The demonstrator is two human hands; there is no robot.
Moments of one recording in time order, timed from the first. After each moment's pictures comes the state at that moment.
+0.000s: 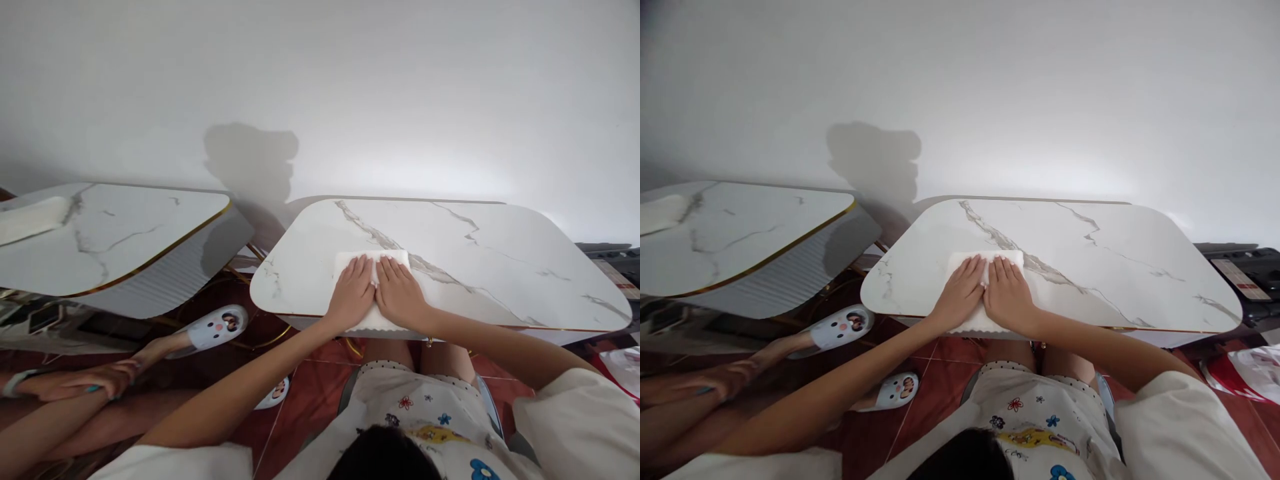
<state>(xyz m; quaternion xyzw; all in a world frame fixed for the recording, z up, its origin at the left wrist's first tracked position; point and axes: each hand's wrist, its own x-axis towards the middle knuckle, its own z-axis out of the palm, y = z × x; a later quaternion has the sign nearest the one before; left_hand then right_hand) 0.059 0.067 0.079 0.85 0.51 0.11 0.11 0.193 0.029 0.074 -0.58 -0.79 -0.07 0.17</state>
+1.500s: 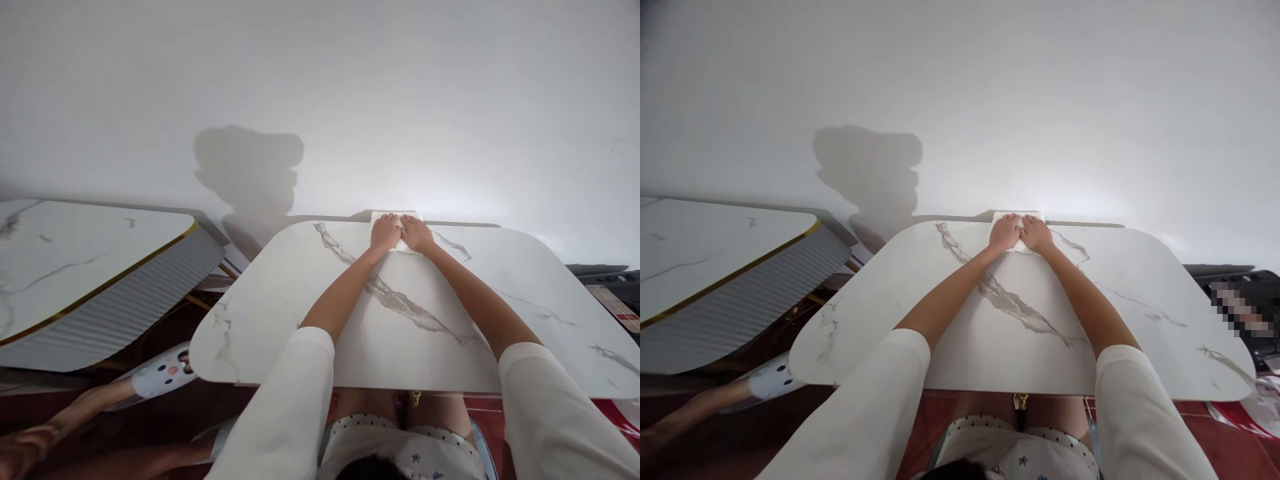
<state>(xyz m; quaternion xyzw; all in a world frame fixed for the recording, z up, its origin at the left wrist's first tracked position) 0.236 0.300 0.077 0.86 0.46 0.22 0.02 0.362 0.276 0.071 -0.64 -0.75 -0.05 0.15</state>
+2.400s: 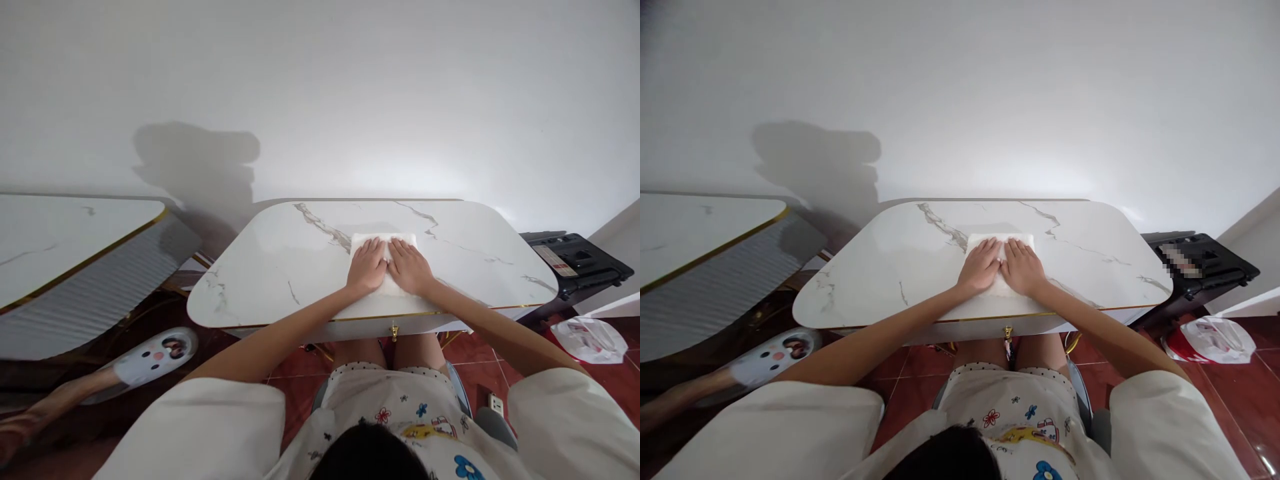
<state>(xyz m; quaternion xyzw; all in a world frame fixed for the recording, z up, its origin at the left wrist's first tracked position) 0.177 0.091 0.080 0.87 0.44 0.16 0.14 0.308 0.043 0.076 -0.65 -0.74 -0.06 0.14</state>
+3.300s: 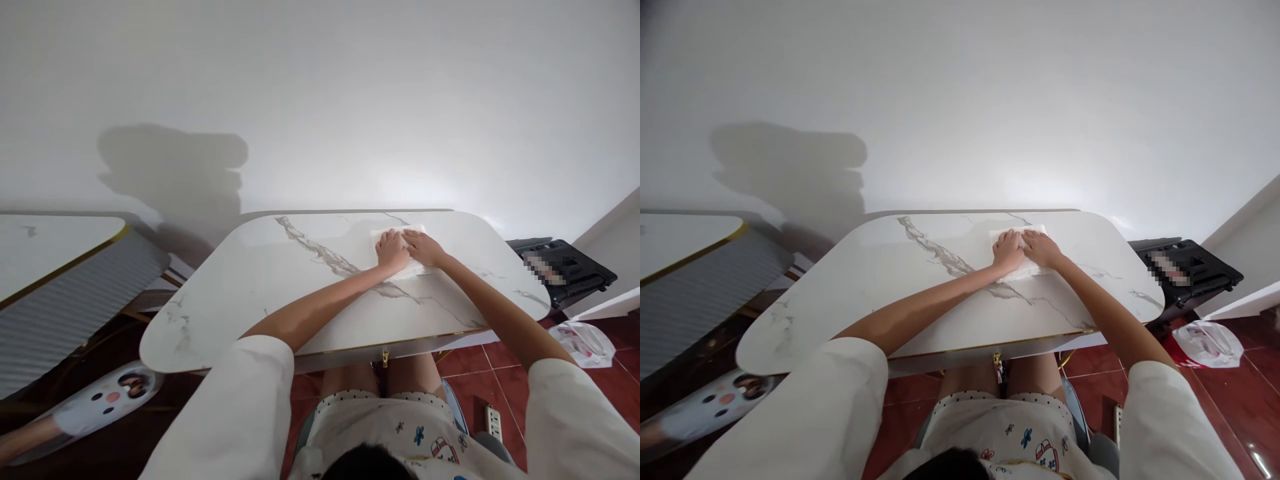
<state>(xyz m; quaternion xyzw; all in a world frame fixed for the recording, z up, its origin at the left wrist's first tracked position) 0.289 0.142 0.088 0.84 0.48 0.19 0.17 0.421 0.118 0.086 -0.65 -0.76 -0.02 0.07</state>
